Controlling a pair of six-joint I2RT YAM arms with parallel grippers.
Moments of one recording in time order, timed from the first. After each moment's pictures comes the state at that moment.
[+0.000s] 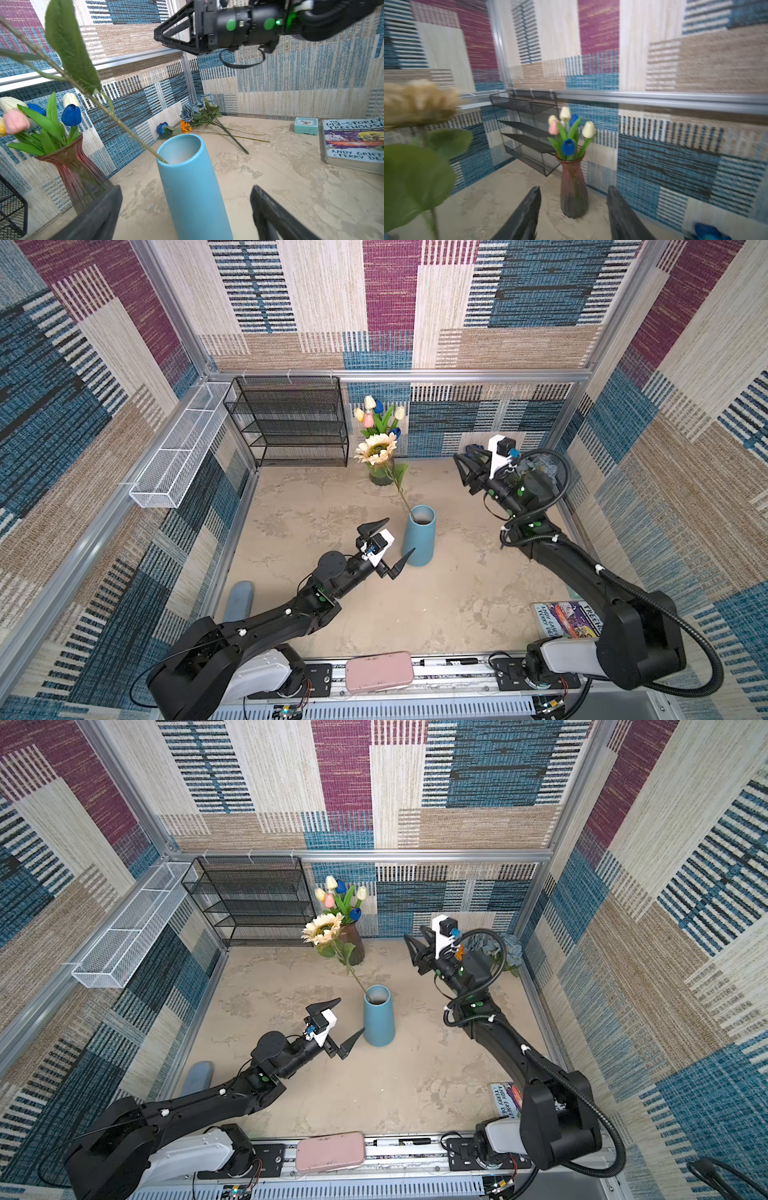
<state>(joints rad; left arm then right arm) -0.75 1.16 0.39 0.86 0.13 0.26 0.20 1.40 1.02 0.51 -0.35 0.14</state>
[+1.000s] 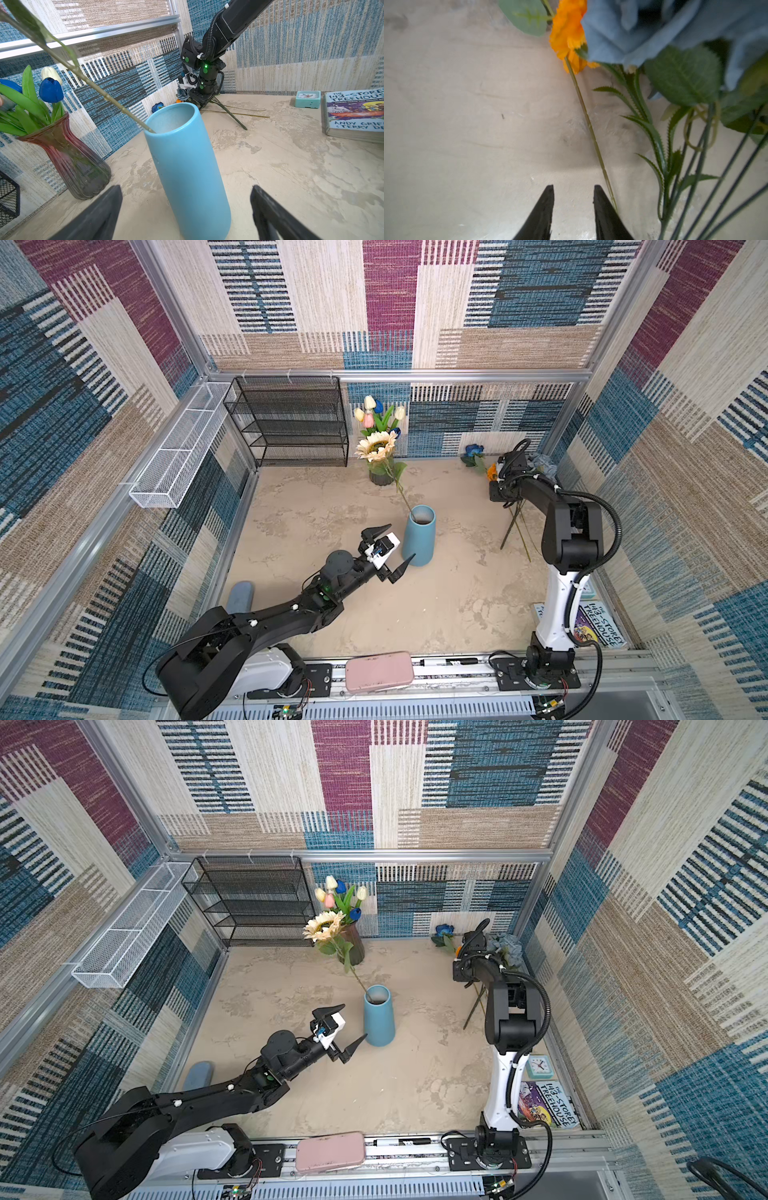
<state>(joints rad) -0.75 1.24 0.40 0.83 0.13 0.28 -0.04 2.15 1.64 -0.51 0.08 -0.01</state>
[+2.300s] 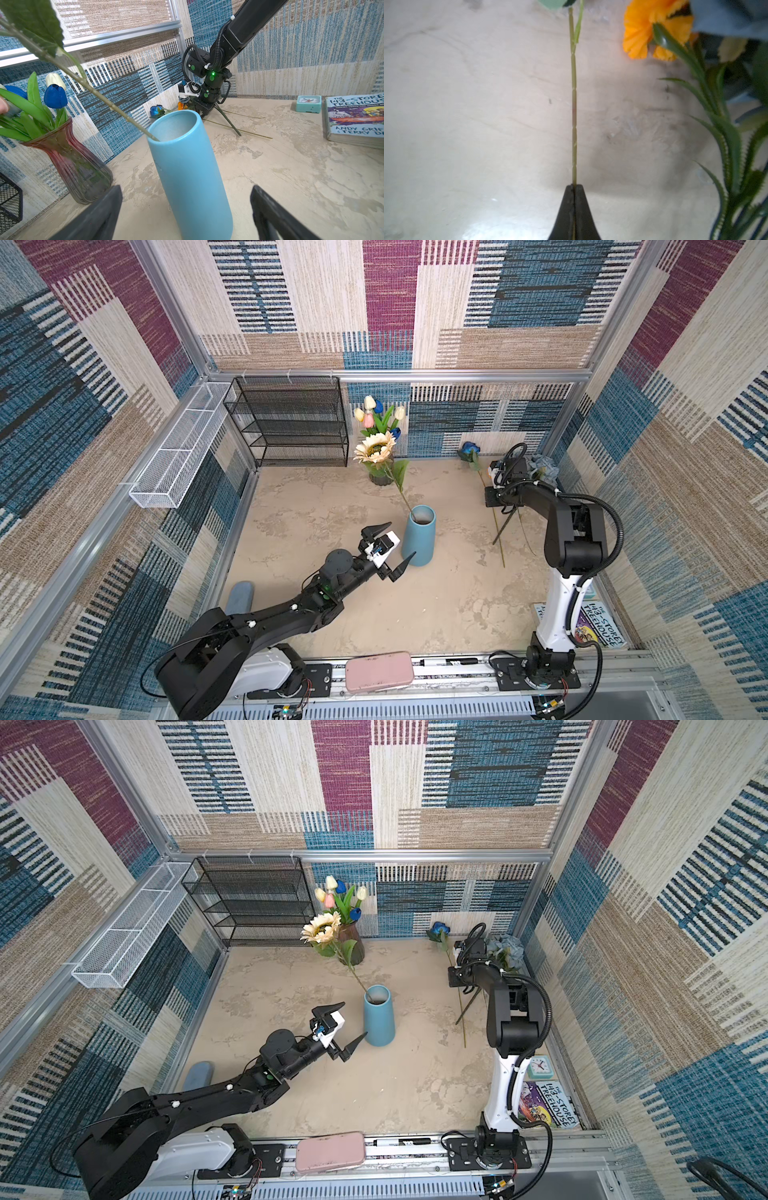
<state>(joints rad) -0.75 1.23 0.41 0.82 0.13 0.28 -0.04 2.07 1.49 -0.37 -0.14 -0.12</state>
